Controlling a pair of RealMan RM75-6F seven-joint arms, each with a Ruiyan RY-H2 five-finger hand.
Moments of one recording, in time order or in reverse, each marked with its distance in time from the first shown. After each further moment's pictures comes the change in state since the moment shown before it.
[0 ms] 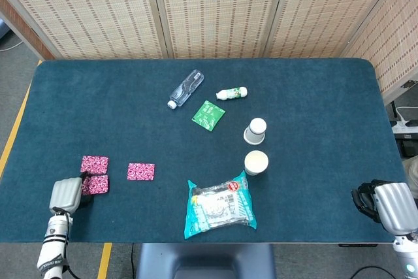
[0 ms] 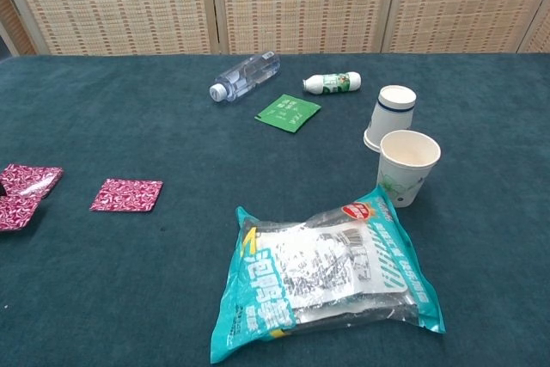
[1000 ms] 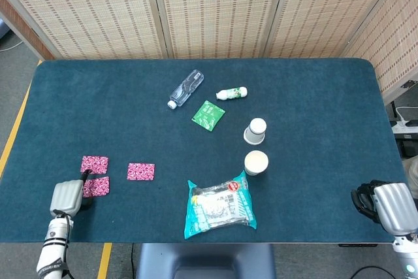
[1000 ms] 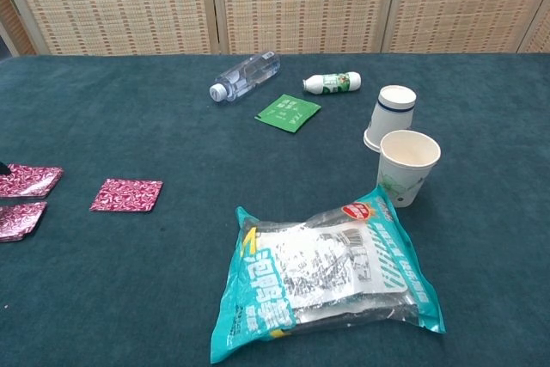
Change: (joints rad) left arm 0.028 0.046 -0.021 -0.113 0.037 0.021 0.051; right arm 0.002 0.003 -0.004 0.000 -0.004 -0.003 0.005
